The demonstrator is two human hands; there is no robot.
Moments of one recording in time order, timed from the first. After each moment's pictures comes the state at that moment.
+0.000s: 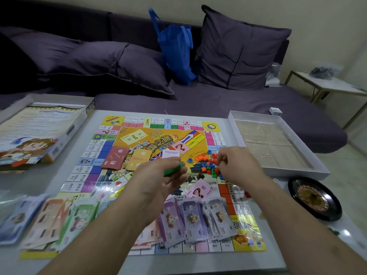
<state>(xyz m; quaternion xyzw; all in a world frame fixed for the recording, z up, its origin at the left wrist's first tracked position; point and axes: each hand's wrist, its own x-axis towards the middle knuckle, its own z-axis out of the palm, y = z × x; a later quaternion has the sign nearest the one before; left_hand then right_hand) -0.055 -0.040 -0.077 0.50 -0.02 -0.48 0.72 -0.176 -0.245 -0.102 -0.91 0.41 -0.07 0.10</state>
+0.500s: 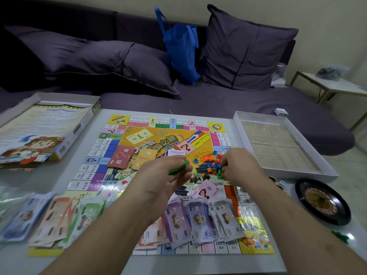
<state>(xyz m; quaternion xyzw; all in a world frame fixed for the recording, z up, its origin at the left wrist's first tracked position) -0.047 -0.037 -0.078 0.49 -0.03 -0.48 0.73 -0.158 -0.253 -0.118 -0.90 0.42 -0.01 0.06</state>
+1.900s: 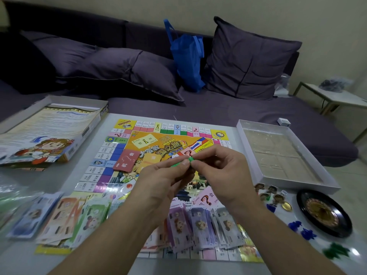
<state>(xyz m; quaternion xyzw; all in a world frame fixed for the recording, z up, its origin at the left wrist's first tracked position) -0.049 -0.031 -0.077 0.43 -0.04 -0.45 0.78 -0.154 -0.149 -0.073 -0.73 0.21 -0.35 0.55</state>
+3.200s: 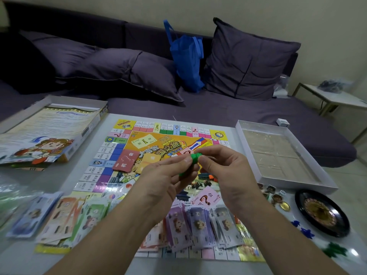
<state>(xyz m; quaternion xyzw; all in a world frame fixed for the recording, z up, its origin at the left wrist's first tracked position) -0.051 -0.030 -0.065 0.41 -0.05 -0.49 0.77 -0.158 -0.161 -0.076 -0.66 0.22 -0.33 0.64</state>
